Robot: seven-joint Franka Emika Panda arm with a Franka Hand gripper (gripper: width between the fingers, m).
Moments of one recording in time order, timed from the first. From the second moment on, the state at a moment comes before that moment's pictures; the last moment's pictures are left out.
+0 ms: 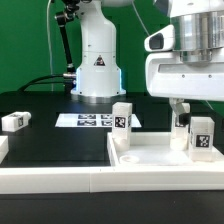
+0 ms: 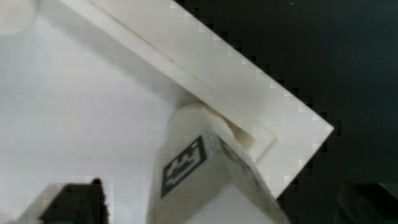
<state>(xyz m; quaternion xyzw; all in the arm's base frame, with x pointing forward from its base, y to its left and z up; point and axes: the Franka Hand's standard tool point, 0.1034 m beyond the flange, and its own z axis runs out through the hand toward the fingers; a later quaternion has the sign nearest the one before) 0.623 0.122 0.080 -0.92 0.39 -0.01 0.06</state>
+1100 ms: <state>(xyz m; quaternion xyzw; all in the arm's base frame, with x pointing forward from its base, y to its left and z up) 0.625 0.112 0.081 -0.99 0.10 -0.03 0.03</state>
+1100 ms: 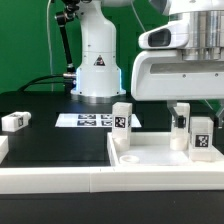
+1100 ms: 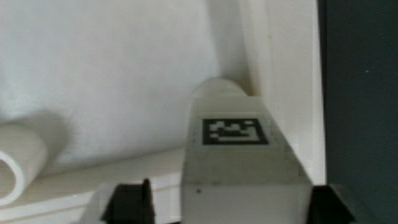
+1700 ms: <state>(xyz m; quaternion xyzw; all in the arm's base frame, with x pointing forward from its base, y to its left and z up) 0.625 0.112 0.080 -0.97 0.24 -0.02 0.03</state>
